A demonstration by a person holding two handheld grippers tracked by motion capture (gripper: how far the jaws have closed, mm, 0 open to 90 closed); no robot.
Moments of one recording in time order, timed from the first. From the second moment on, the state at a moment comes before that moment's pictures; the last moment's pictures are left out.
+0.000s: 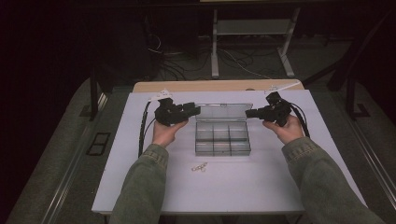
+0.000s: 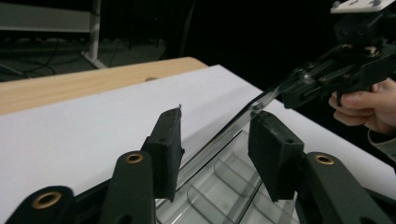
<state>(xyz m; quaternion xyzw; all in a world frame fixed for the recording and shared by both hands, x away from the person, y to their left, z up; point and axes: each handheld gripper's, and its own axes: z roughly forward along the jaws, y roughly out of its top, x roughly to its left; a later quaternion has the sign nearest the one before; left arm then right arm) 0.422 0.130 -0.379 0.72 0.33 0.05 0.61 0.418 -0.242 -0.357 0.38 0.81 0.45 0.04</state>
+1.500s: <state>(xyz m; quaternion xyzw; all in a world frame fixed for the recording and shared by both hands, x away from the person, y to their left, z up) 0.437 0.126 -0.383 0.69 0.34 0.05 0.63 0.444 -0.250 -0.353 0.37 0.78 0.49 0.06</state>
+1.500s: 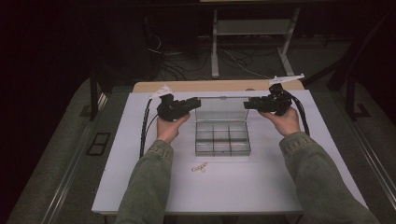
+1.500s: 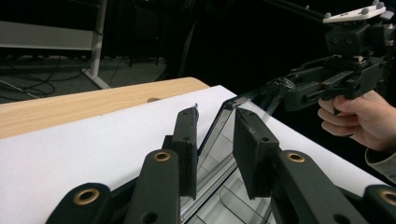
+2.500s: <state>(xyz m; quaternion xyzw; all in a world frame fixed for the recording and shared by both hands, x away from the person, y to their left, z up) 0.452 0.121 -0.407 0.71 0.37 0.03 0.60 0.457 -0.247 -0.362 0.38 0.77 0.51 0.04</state>
